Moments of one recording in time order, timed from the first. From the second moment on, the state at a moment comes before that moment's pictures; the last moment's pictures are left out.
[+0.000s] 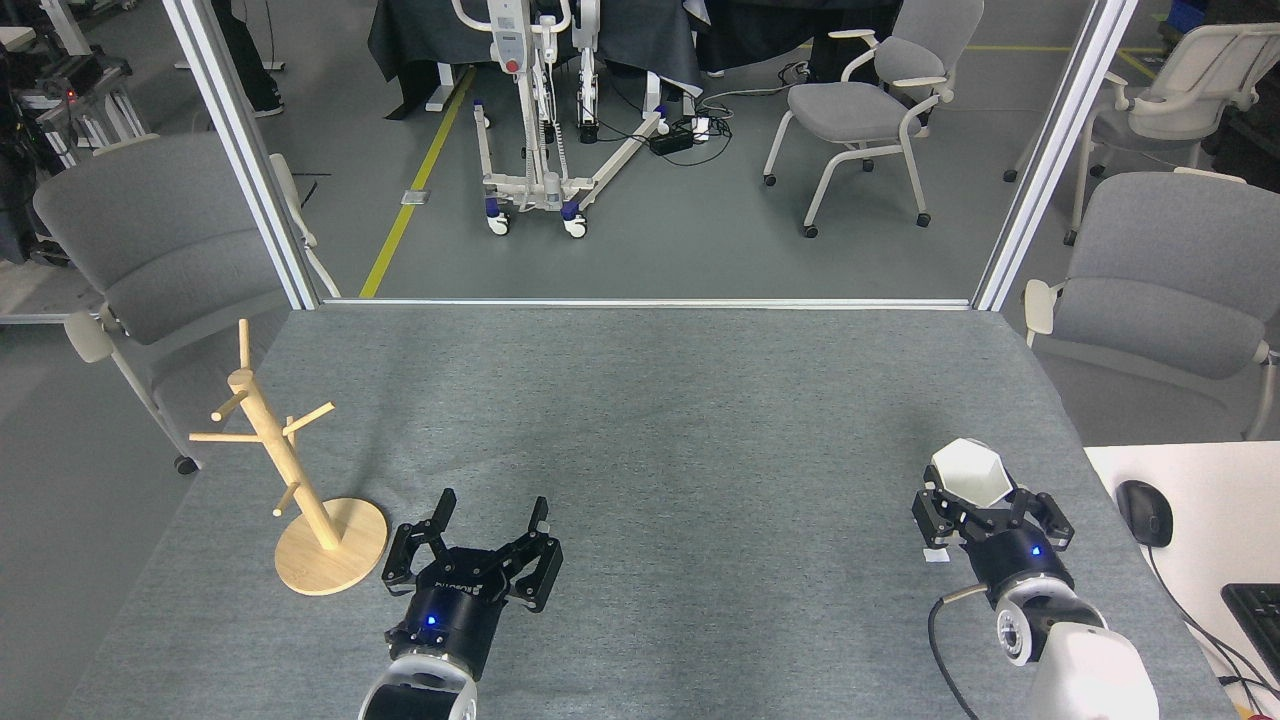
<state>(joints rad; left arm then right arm) -0.07 -0.11 -0.08 -1.56 -1.55 -0.06 -0.01 -0.42 -0.16 -0.19 -0.89 1.47 -0.26 -0.08</state>
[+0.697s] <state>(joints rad) -0.09 -0.03 -0.30 -1.56 -1.70 -0.17 0.07 -0.36 -0.17 -0.11 -1.66 1.30 0.10 0.49</state>
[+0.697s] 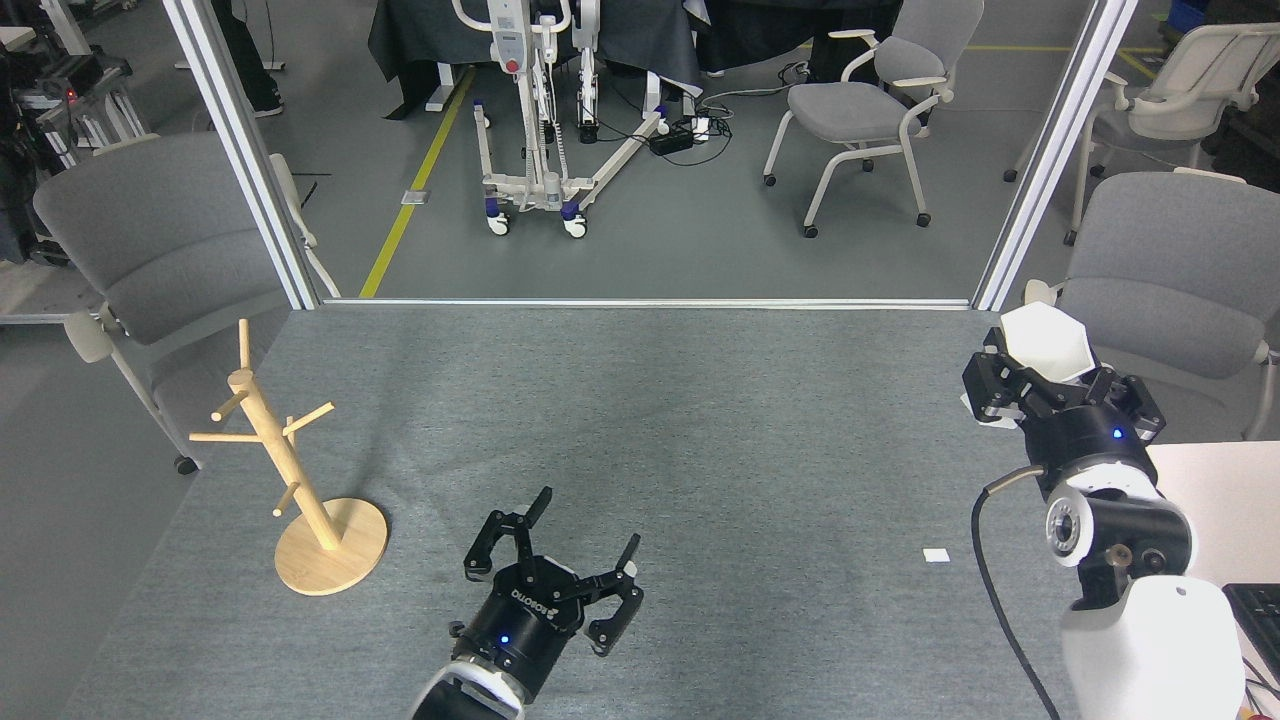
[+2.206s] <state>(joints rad) -0.45 -0.14 -0.53 -1.25 -1.72 -0.27 -0.06 -0.39 0.01 0.59 -1.70 1.52 0.89 0.66</state>
